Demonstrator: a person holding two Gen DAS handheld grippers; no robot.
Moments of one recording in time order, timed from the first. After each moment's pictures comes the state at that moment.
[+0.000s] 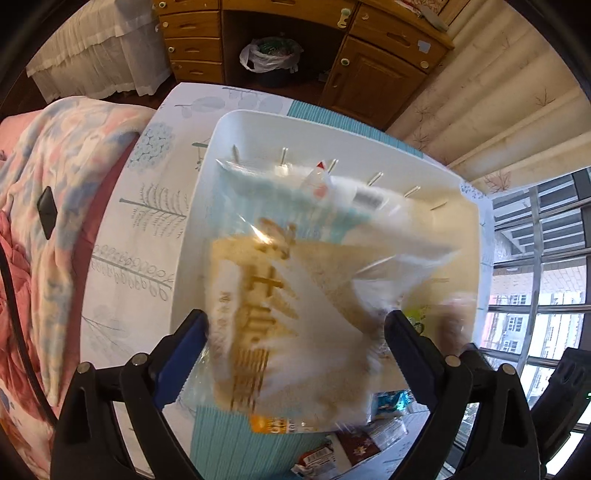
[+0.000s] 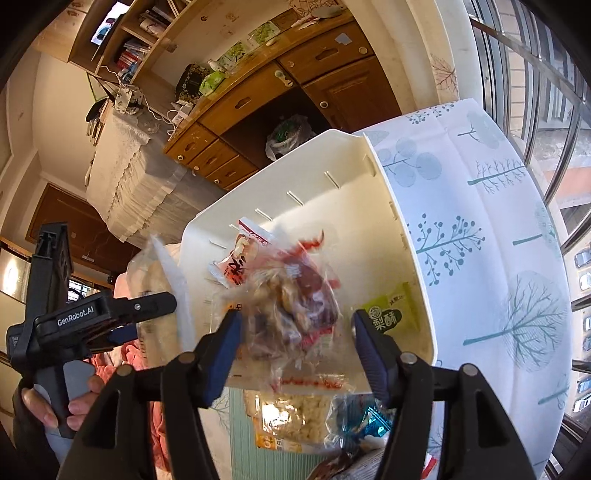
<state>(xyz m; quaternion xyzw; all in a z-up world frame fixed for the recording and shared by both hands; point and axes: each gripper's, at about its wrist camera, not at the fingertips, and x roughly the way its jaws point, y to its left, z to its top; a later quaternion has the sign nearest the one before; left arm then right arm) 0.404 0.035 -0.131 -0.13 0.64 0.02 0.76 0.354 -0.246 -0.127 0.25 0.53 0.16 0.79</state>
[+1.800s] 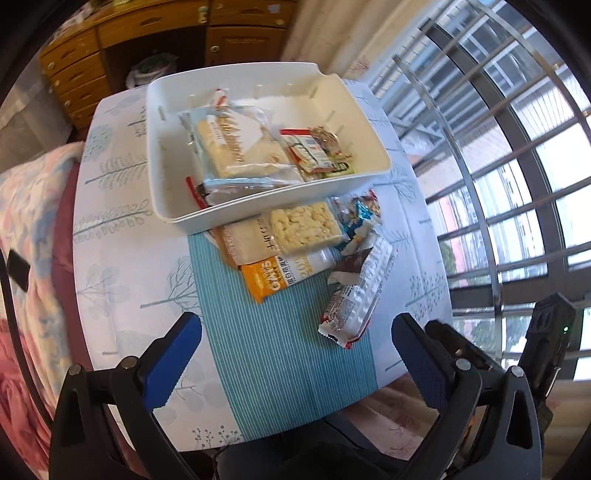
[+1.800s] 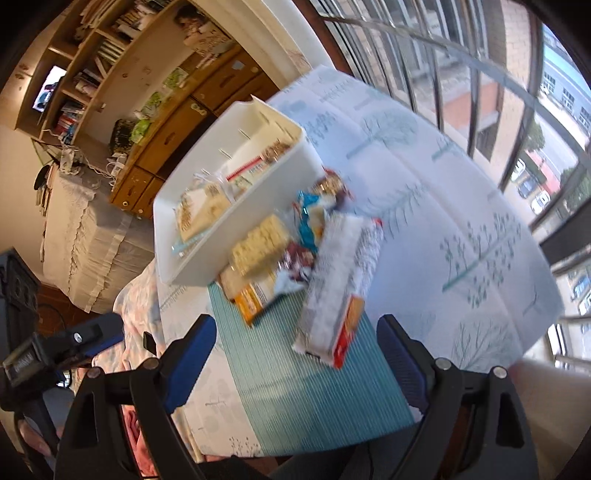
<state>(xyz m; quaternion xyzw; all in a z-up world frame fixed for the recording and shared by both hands) 0.223 0.039 -0.089 0.00 0.63 -0.21 0.75 0.101 -0.216 -0.105 0.33 0.51 -0.05 0.79</state>
